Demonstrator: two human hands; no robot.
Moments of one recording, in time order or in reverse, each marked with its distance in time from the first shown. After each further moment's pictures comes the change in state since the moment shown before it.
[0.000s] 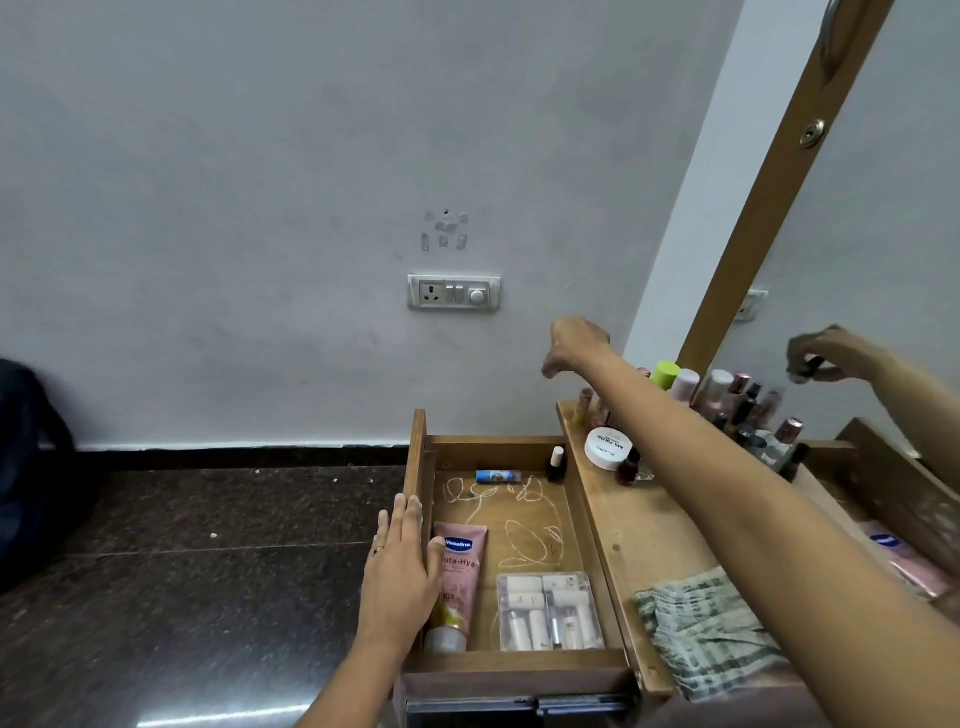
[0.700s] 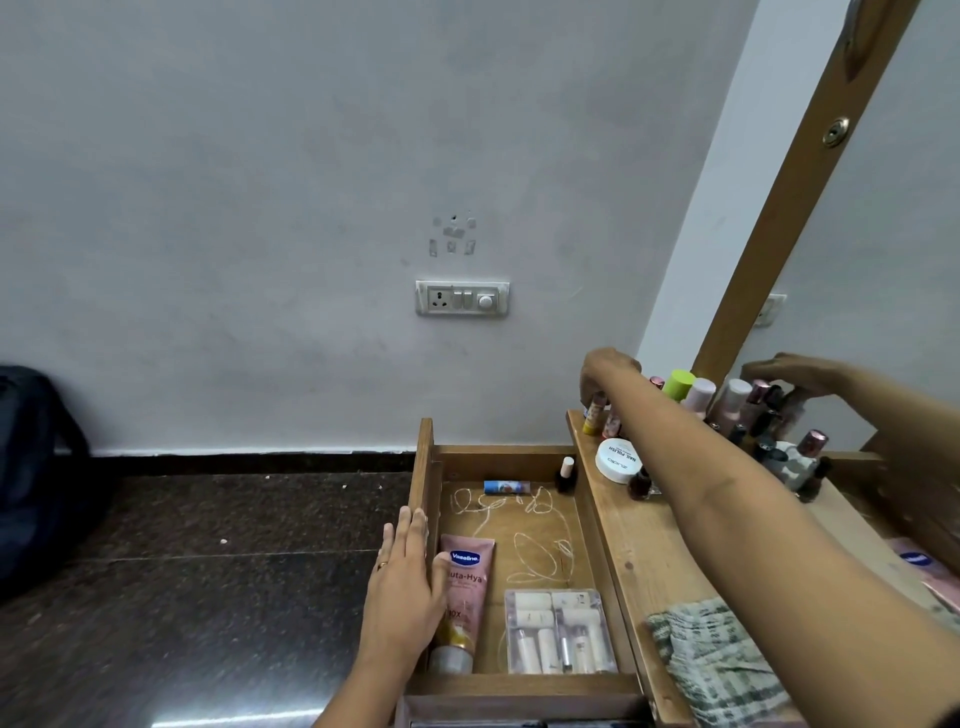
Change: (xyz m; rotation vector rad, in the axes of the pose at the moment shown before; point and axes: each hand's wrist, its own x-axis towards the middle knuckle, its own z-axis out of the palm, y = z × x) left_hand 0.003 -0.002 0.001 0.002 -0.008 -0.020; right_hand 0.022 0.020 0.021 -0.218 -0.362 0.262
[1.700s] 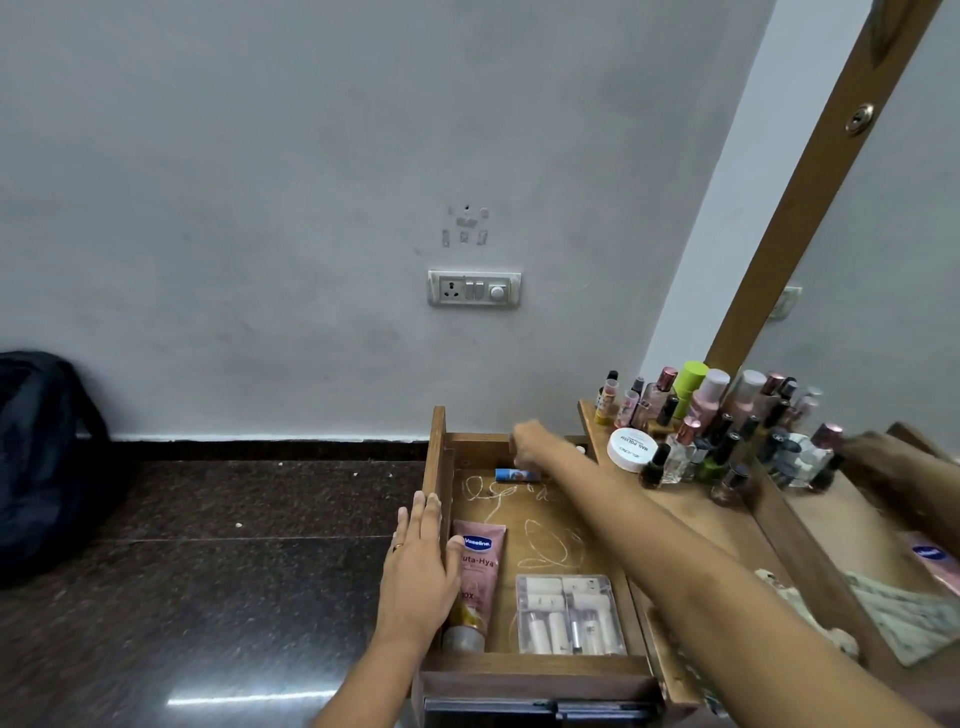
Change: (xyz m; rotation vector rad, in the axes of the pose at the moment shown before) left_hand -0.004 0.005 -0.004 0.006 0.008 0.015; right_hand -0.022 -0.082 0.118 0.212 0.048 -0.520
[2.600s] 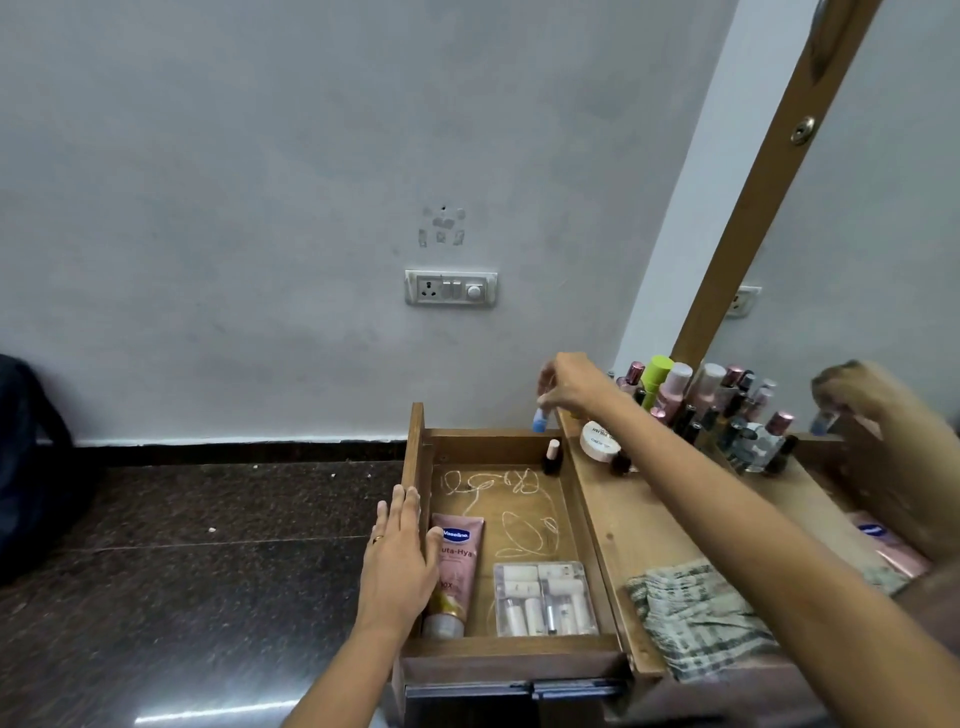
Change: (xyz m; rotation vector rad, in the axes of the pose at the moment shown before) left_hand 0.001 -0.004 0.005 0.026 0.017 0.025; right_hand -0.073 0.035 -0.102 0.168 0.234 0.043
